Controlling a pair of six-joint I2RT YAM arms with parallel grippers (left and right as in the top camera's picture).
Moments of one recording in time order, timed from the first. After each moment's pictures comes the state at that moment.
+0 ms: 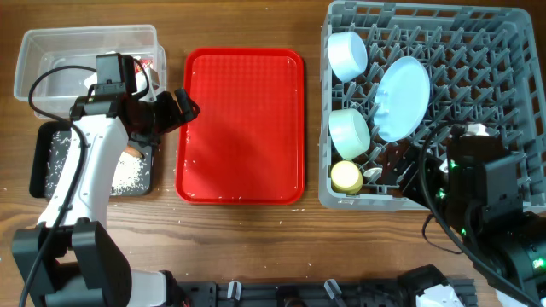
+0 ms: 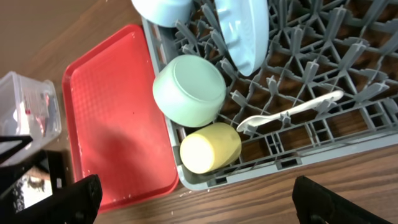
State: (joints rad) left arm 0.08 1.60 1.20 -0.80 0.33 -0.36; right arm 0.32 0.87 1.24 -1.24 0.07 0.74
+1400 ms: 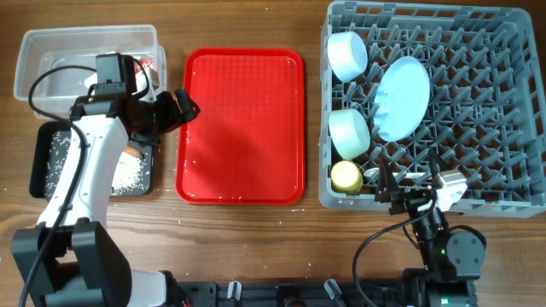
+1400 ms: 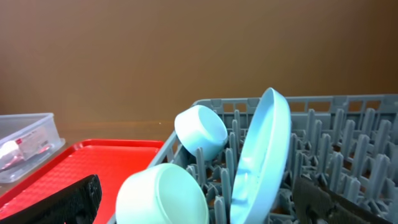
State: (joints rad) left arm 0.08 1.60 1.20 -0.80 0.33 -0.36; right arm -0.02 0.02 0.07 -0.01 -0.21 0.13
